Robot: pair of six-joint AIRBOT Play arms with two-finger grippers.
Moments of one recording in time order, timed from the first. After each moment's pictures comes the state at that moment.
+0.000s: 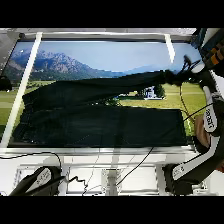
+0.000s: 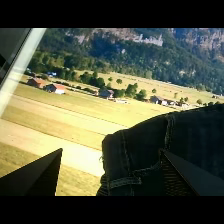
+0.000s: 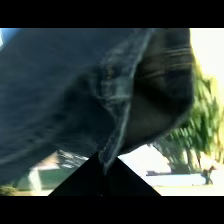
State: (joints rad) left arm 0.44 -1.03 1.09 1.53 -0.67 -1.32; right arm -0.24 -1.82 1.68 -1.03 1.04 1.45
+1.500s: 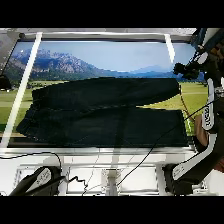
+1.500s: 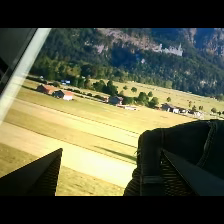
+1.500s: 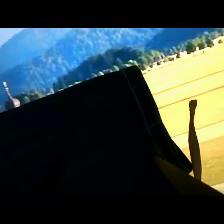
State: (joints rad) left arm 0.44 -1.03 1.09 1.53 -0.64 -1.32; right arm -0.25 -1.89 1.88 -1.50 1.11 1.70
